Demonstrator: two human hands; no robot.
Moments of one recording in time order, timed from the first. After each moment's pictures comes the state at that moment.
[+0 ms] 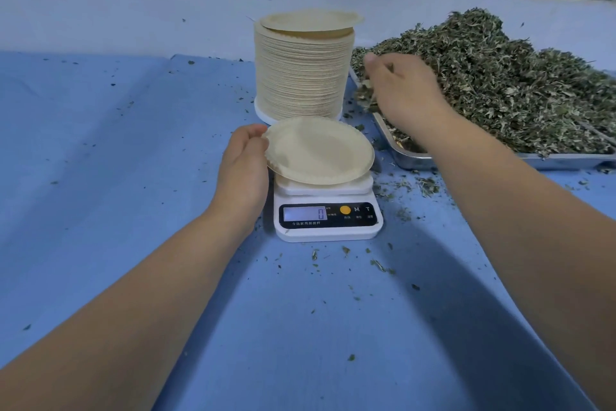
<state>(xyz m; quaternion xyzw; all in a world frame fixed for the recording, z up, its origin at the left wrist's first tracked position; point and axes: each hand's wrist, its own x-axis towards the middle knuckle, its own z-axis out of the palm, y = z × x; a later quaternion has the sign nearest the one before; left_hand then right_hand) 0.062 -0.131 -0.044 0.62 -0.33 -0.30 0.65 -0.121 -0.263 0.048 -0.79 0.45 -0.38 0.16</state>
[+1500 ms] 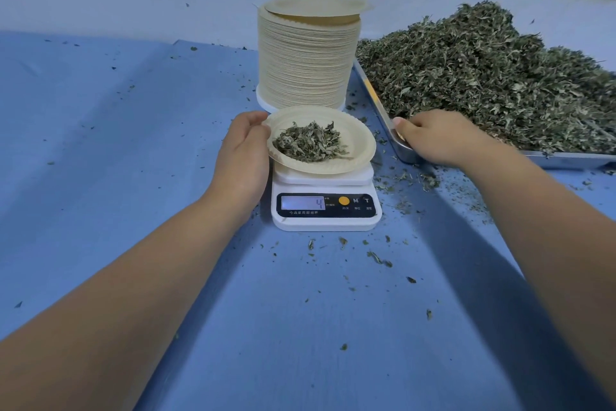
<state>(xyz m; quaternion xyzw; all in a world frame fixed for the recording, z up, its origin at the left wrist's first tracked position) 0.056 -0.127 -0.041 0.63 -0.35 -0.29 0.63 -0.191 -0.299 -0.004 -0.84 0.53 -0.08 0.03</state>
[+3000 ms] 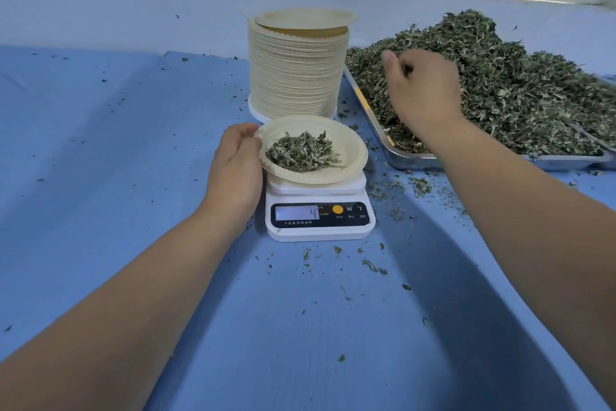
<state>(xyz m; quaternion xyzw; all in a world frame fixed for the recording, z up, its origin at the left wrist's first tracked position) 0.059 -0.130 -0.045 0.62 -0.34 -0.29 0.64 -0.147 -0.295 0.037 -0.78 0.47 -0.42 -0.03</state>
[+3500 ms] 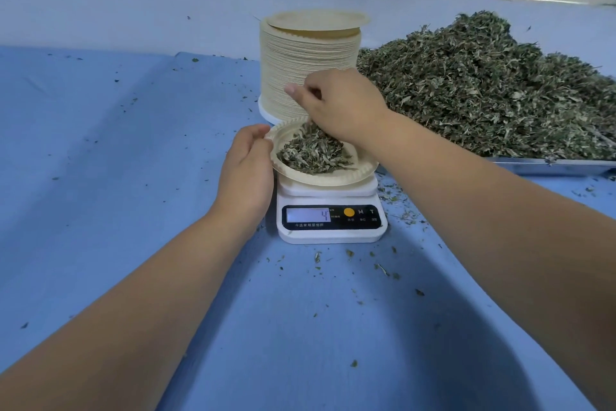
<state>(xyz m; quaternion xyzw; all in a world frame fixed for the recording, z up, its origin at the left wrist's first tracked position) 0.061 -0.131 -0.047 0.62 -0.34 -0.29 0.65 -0.052 -0.262 0.030 -0.90 0.34 -0.26 -0.05</state>
